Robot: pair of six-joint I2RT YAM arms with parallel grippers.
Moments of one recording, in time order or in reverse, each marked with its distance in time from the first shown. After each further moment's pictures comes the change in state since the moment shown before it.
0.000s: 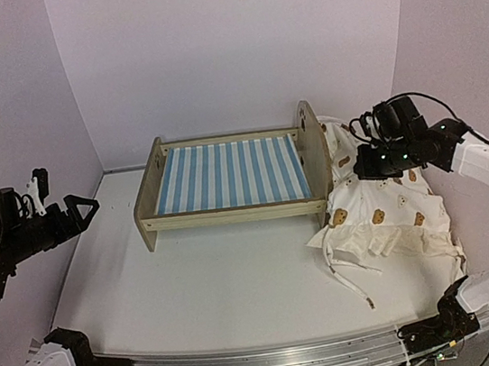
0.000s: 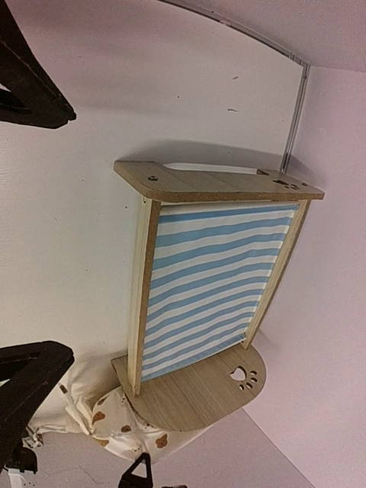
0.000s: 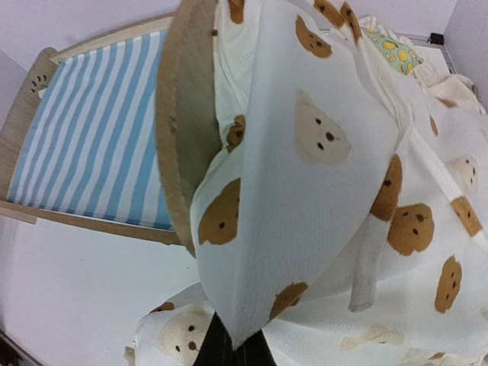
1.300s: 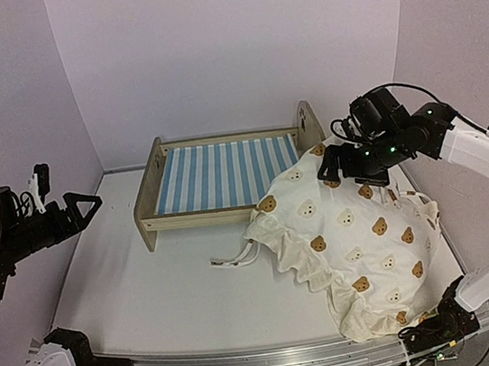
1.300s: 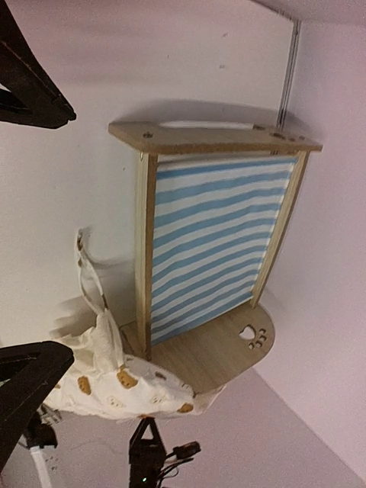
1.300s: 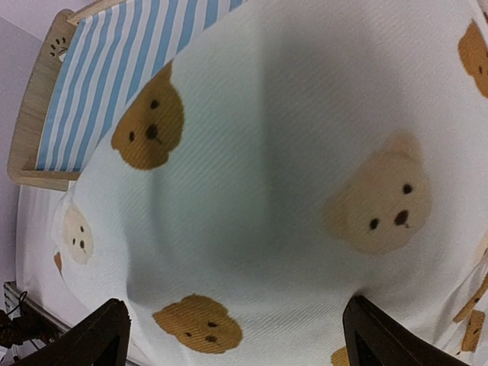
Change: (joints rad) left arm 0.000 0.001 -0.003 0.054 0.125 -0.006; right arm 0.135 0.104 0.153 -0.179 -0.035 0.194
